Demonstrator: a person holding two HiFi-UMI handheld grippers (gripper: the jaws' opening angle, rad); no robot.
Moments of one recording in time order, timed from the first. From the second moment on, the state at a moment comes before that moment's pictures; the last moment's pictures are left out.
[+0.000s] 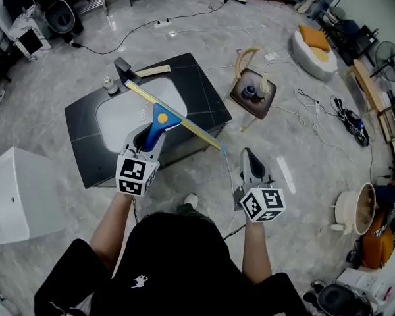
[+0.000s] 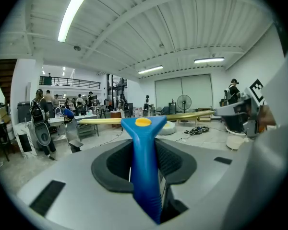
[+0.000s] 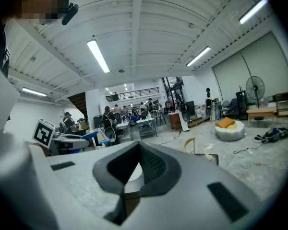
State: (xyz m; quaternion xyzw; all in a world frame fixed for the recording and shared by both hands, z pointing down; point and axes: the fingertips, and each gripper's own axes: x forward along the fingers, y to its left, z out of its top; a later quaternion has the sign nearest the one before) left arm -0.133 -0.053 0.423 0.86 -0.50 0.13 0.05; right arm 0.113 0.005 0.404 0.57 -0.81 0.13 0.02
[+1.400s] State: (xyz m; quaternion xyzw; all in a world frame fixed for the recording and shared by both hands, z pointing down) left arm -0.034 -0.160 0.450 0.88 -0.44 0.18 0.04; right arm 0.167 -0.090 0.434 0.57 -0.81 0.14 0.02
